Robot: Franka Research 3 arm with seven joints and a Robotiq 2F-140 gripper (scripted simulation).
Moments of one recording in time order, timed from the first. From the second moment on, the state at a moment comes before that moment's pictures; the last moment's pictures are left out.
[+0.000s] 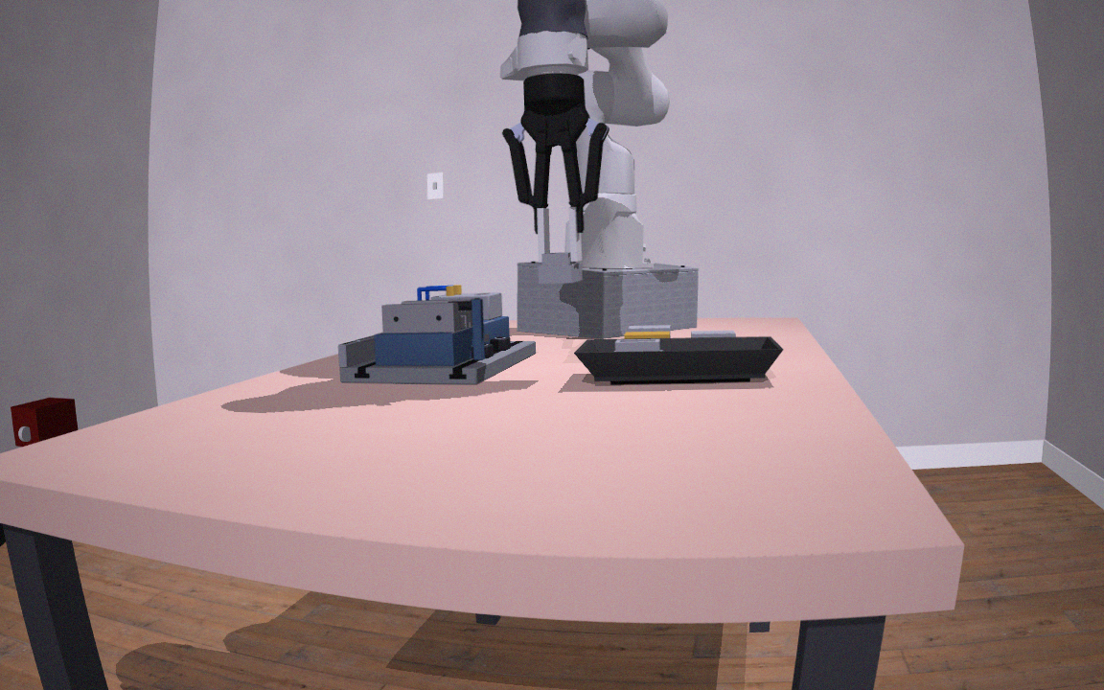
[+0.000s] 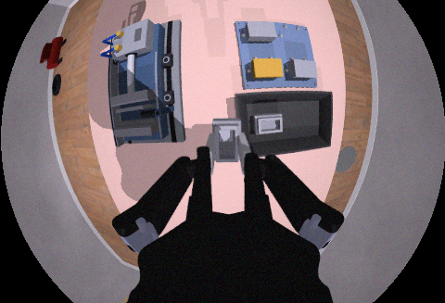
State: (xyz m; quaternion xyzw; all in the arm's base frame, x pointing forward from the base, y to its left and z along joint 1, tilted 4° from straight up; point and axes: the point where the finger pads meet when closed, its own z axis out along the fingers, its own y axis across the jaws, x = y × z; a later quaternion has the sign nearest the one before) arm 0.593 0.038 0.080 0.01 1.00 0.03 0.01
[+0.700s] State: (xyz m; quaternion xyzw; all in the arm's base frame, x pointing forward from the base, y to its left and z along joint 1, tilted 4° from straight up) arm 0.595 0.087 0.083 -0.19 0.98 0.02 0.02
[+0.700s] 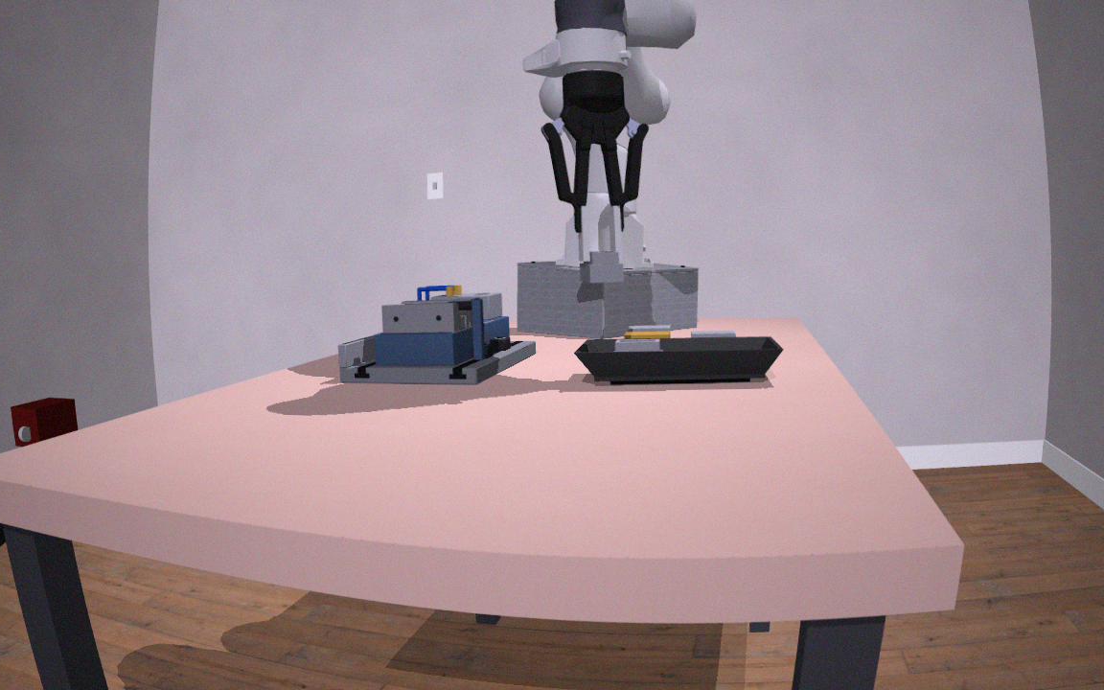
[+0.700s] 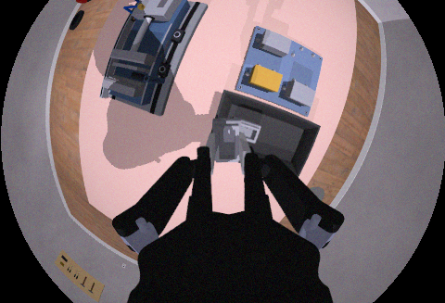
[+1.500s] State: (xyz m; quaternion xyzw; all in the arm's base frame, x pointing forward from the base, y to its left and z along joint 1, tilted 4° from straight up) arm 0.594 0.143 0.088 -0.41 0.91 0.02 0.03
